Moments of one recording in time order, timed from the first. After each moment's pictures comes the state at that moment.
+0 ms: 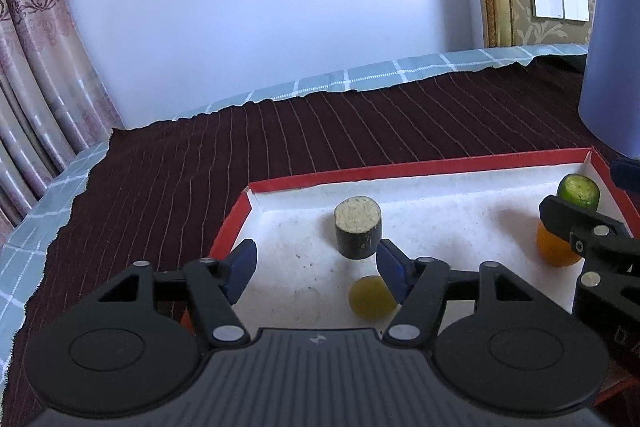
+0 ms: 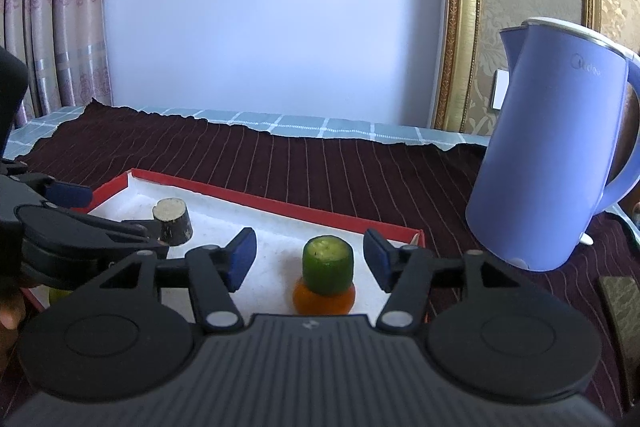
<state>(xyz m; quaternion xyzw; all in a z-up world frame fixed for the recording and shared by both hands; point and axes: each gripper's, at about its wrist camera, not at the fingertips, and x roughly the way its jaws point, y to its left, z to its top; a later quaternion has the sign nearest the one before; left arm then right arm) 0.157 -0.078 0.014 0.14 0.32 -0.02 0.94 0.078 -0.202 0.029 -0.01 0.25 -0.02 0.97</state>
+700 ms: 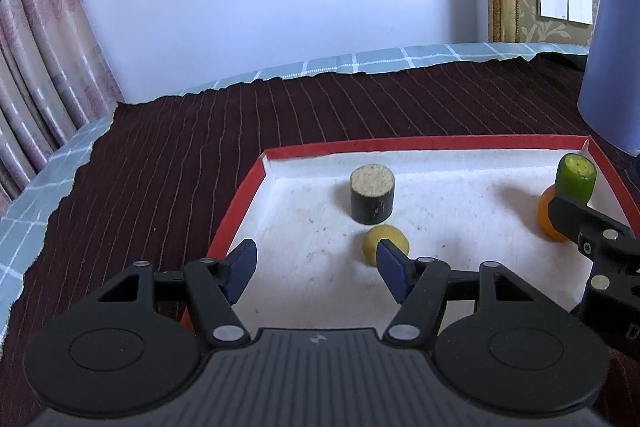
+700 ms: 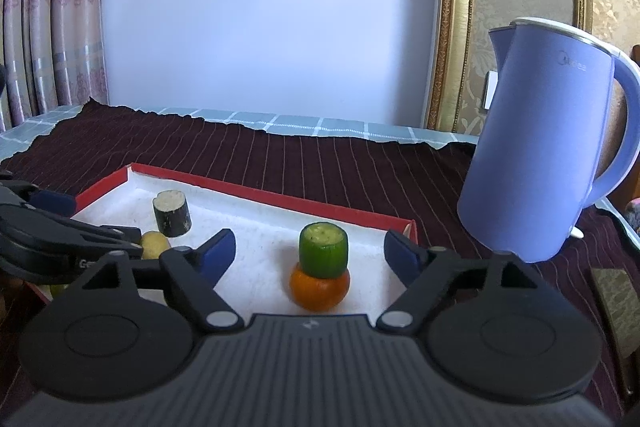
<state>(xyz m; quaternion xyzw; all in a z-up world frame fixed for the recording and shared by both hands) 0.141 -0.056 0.011 0.11 0.34 -0.02 0.93 0.064 -0.200 0.025 -0.01 0.24 -0.03 0.97</state>
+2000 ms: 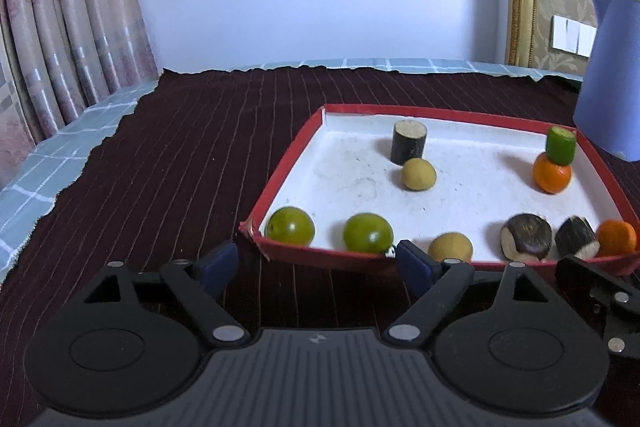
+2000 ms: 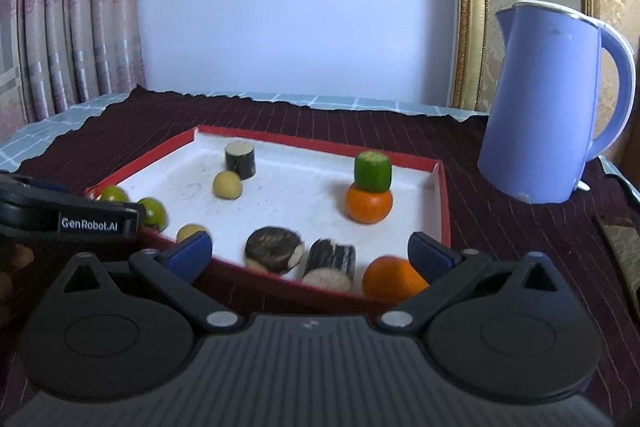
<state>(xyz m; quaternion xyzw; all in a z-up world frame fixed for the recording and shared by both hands) 0.057 -0.006 0.003 0.05 0.32 0.00 0.95 -0.015 -0.177 0.011 0.00 0.25 0.02 0.97</state>
